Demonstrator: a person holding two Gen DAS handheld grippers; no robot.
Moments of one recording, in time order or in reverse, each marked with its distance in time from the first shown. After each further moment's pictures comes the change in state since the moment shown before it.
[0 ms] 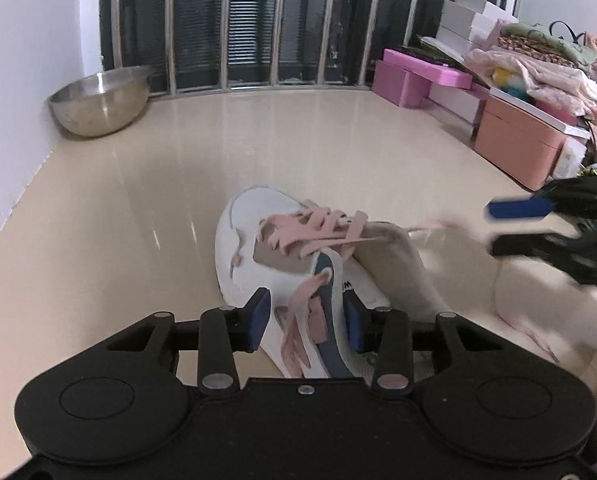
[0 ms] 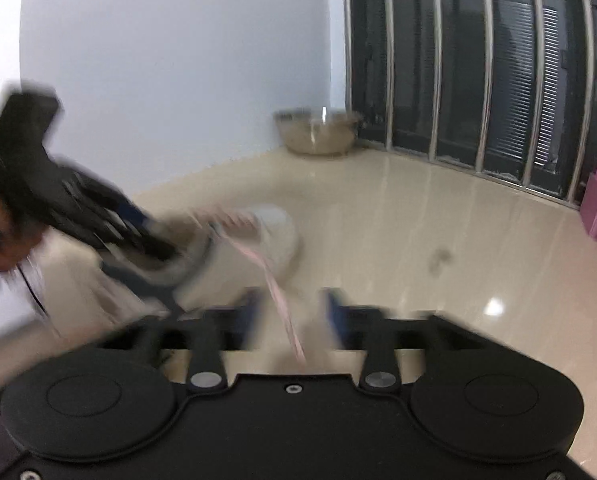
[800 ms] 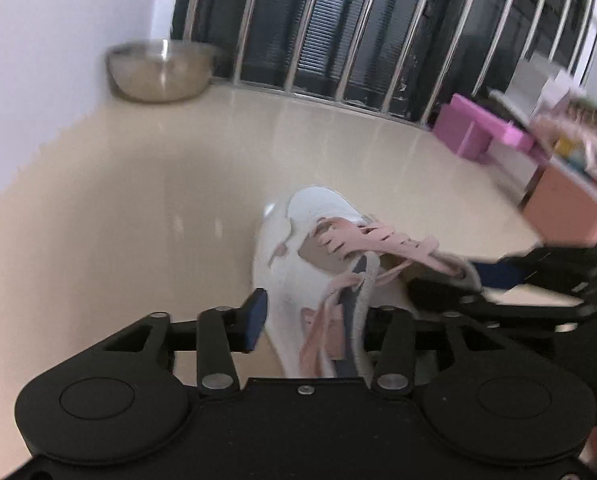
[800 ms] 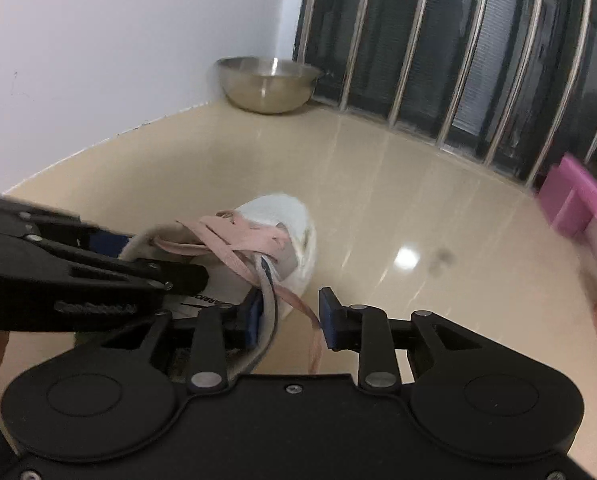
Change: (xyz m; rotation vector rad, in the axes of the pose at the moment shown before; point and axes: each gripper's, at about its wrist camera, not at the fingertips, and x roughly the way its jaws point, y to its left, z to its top) left arm 0.033 0.032 0.007 -0.238 -0.066 0.033; right arm 0.118 0.072 0.049 0.028 0.210 -0.299
